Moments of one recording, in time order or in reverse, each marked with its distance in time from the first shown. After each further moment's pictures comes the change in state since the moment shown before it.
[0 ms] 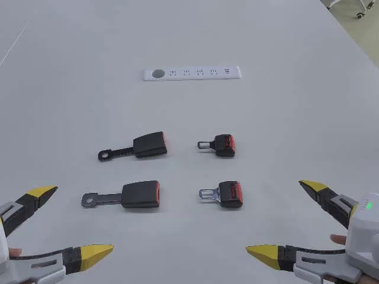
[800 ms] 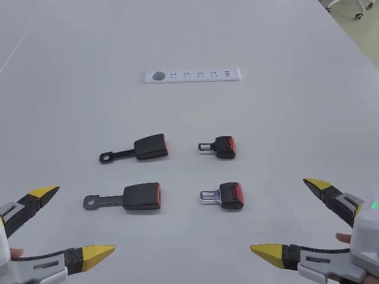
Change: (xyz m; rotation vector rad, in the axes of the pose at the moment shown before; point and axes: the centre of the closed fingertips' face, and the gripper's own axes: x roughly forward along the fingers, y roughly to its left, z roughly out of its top) left arm -0.001 -0.001 0.000 0.017 0.007 -0.003; right arm -0.002 -0.001 0.000 -0.008 -0.007 -0.010
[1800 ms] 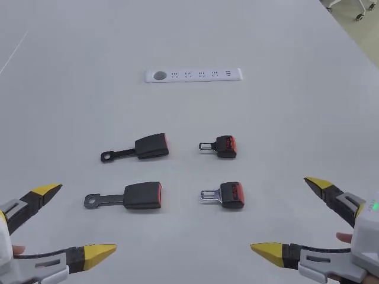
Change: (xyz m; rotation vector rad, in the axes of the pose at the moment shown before) left arm 0.000 -0.003 0.001 0.018 0.002 -0.010; right arm -0.001 0.000 0.001 -0.009 -0.010 -0.006
